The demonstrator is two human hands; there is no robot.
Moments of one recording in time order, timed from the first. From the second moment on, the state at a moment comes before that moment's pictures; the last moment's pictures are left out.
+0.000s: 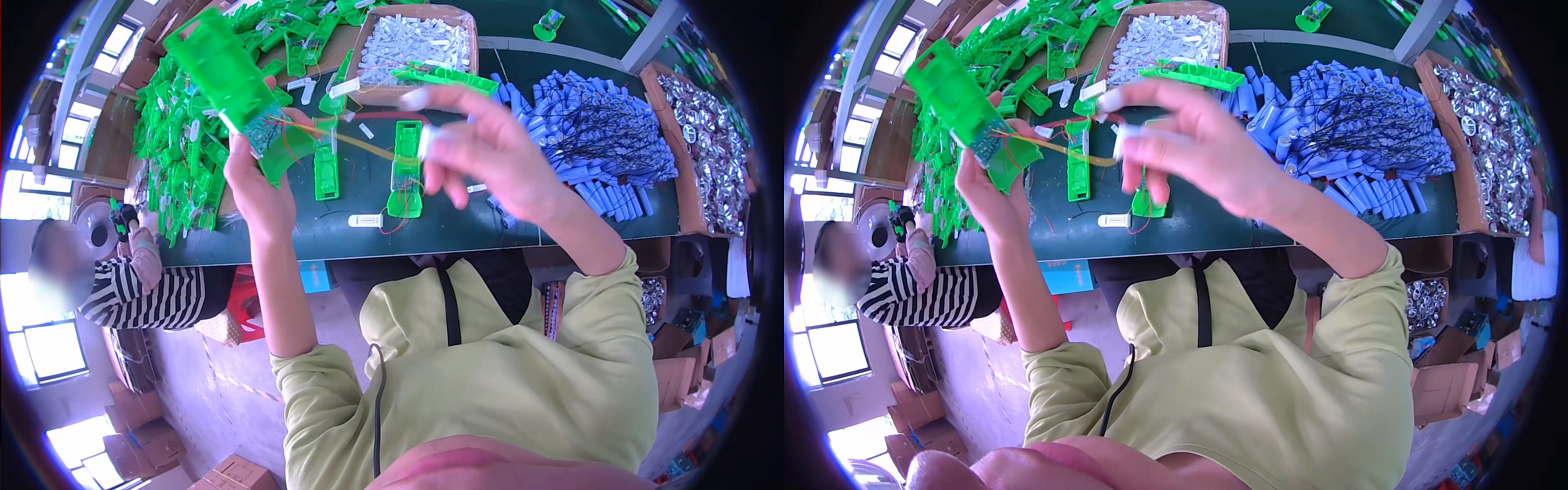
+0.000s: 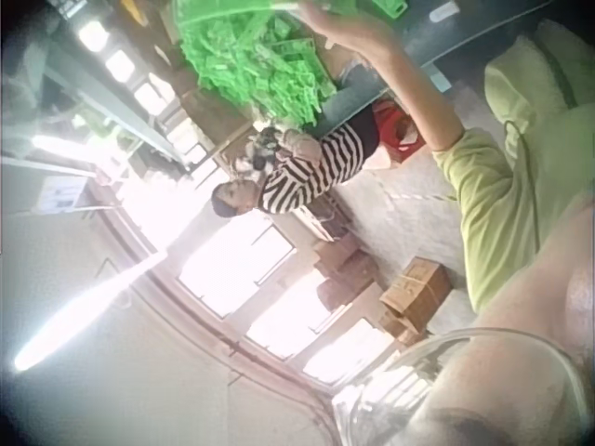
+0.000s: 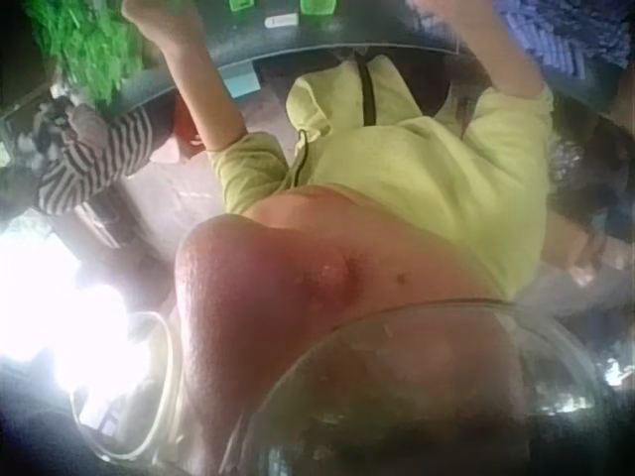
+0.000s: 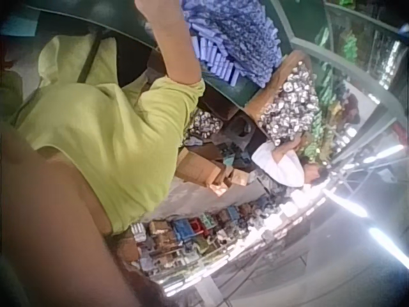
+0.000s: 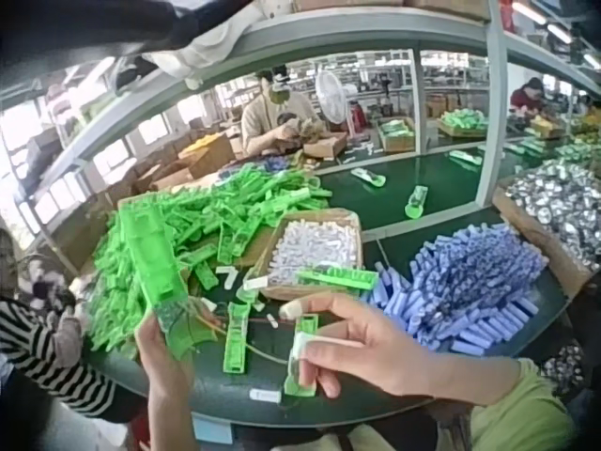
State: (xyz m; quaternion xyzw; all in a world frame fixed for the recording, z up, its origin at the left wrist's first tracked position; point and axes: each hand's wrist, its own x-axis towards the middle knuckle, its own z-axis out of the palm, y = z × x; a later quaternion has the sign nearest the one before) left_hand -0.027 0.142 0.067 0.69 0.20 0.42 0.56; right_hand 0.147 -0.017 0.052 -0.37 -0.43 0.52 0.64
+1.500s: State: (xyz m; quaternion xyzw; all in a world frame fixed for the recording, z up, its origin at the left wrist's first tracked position) left_hand 0.042 0.088 -0.008 0.86 0.21 0.39 0.26; right_hand 0.210 0.087 0.031 -0.31 -0.24 0.28 0.88
